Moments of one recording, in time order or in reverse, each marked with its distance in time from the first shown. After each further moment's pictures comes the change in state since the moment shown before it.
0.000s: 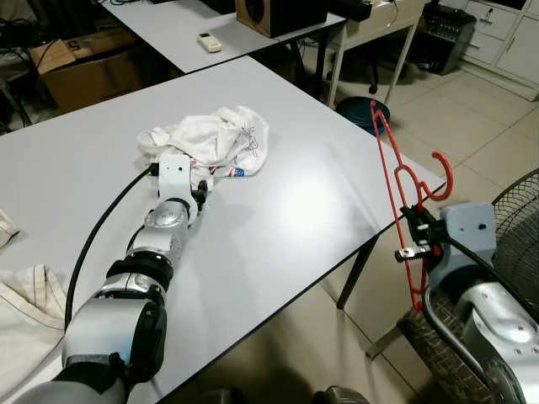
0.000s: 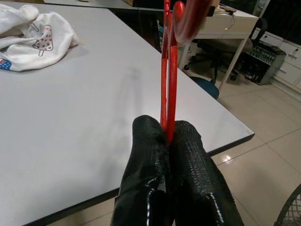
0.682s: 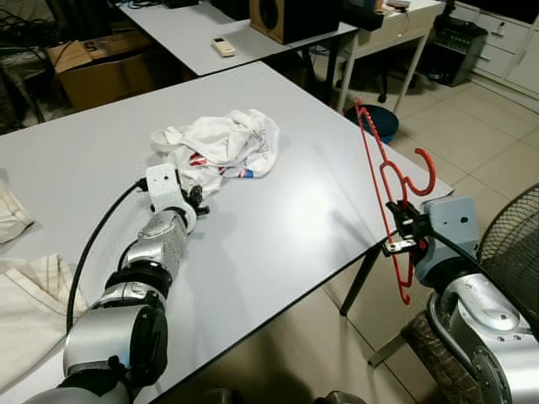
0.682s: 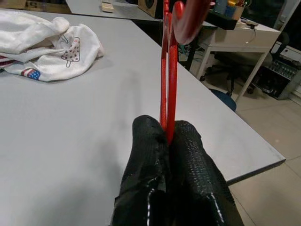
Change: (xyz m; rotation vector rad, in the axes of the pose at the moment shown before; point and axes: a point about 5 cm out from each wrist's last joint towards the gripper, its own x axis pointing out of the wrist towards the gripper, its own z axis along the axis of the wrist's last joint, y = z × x) left arm -0.002 0.002 -0.013 -0.289 0.021 -0.048; right arm 0.010 0.009 0.001 0.000 -0.018 0.046
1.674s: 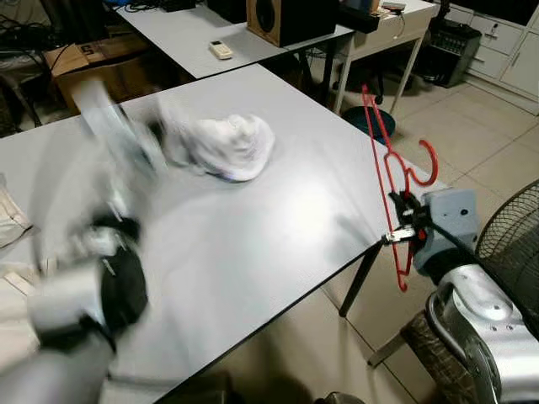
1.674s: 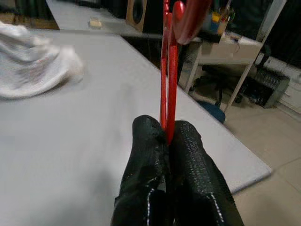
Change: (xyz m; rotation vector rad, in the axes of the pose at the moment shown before) left arm -0.014 0.001 0.165 -0.178 -0.581 -0.235; right arm 0.012 -0.002 0.007 0.008 -0.070 -0.044
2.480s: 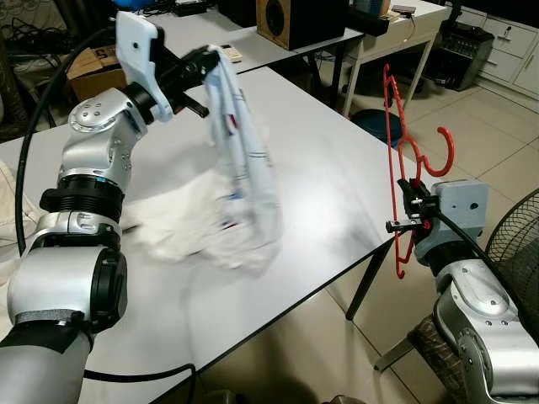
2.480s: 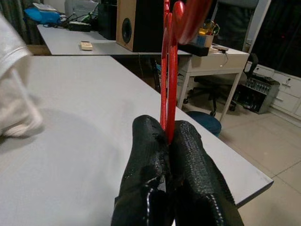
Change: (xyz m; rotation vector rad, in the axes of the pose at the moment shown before) left arm 0.000 -0.053 0.016 0.441 0.158 -0.663; right arm 0.004 -0.003 0.000 0.049 -0.043 -0.074
